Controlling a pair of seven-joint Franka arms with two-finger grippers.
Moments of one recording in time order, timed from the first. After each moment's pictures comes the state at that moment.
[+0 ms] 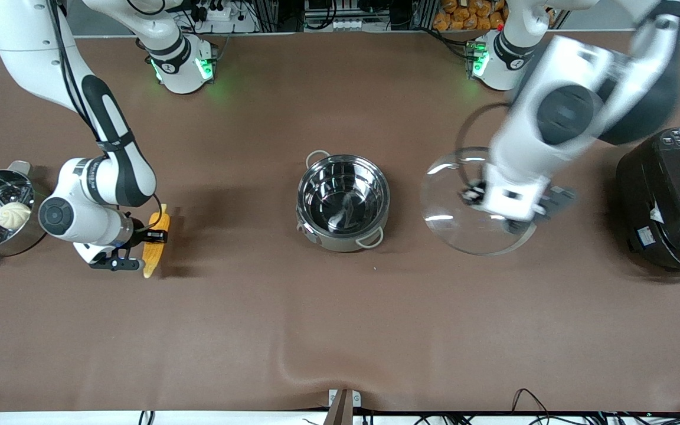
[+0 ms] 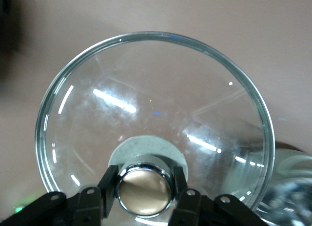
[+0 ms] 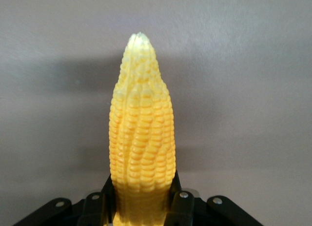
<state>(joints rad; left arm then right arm) -0.17 0.32 -0.20 -1.48 0.09 1.61 -0.80 0.07 0.49 -0.07 -1.92 0.09 2.27 -0.02</state>
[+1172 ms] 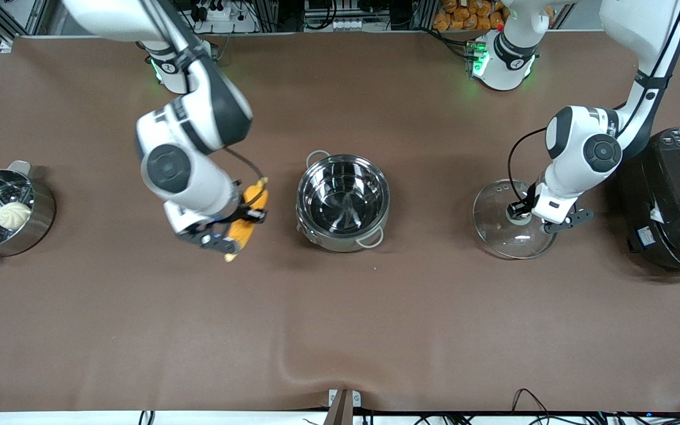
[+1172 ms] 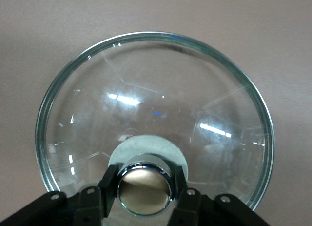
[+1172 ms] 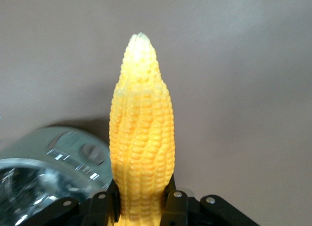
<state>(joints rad) 0.12 0.24 -0.20 -2.33 0.09 2.56 -0.48 0.46 0.44 0.04 -1.52 0.10 1.88 0.78</state>
